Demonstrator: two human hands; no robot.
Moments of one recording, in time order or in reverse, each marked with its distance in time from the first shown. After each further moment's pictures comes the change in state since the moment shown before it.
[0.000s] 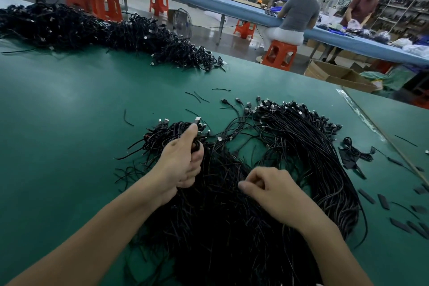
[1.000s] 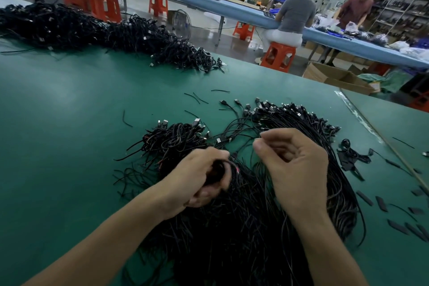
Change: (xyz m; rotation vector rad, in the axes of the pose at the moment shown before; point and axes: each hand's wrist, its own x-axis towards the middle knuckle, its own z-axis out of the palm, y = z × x) left_hand -0.018 0.002 0.014 0.108 -0.423 0.094; right_hand -0.014 -0.045 -0.018 0.550 0.730 -0.265
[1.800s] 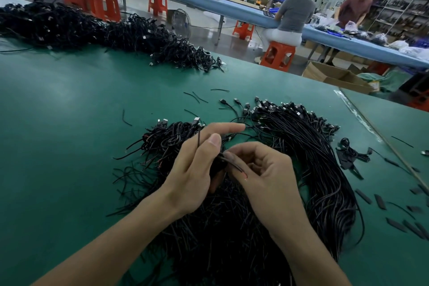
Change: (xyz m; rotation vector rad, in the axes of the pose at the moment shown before) left_hand -0.002 0.009 0.018 0.181 0.361 0.585; right_hand -0.021 -0.019 0.021 0.241 -0.269 0.155
